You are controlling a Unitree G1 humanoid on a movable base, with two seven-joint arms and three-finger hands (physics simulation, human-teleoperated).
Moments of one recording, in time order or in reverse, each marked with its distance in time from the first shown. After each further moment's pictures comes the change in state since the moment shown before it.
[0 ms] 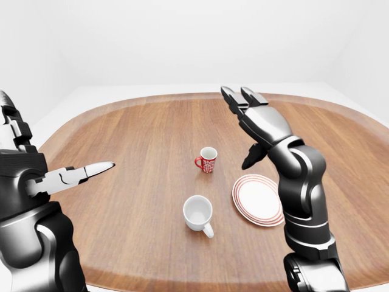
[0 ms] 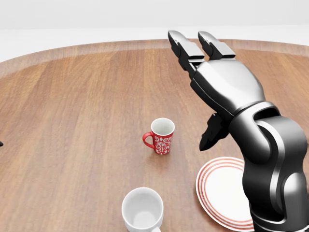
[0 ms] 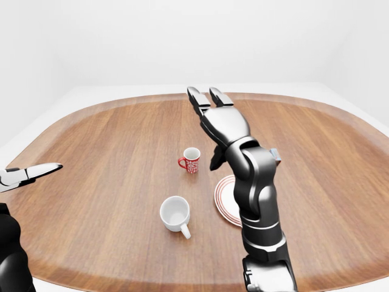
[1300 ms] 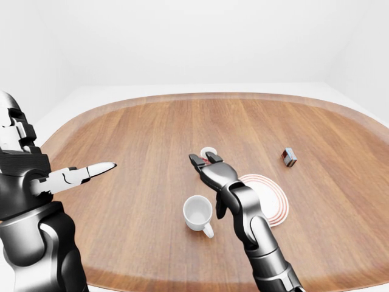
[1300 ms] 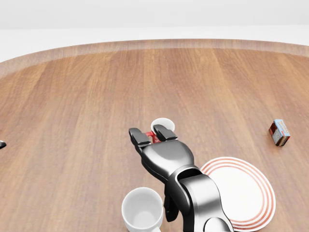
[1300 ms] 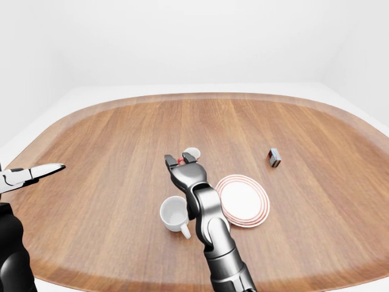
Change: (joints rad) left arm 0.005 -0.005 -0.006 0.017 0.006 0.000 -0.003; right arm 0.289 0.261 0.261 0.228 -0.339 0.000 0.000
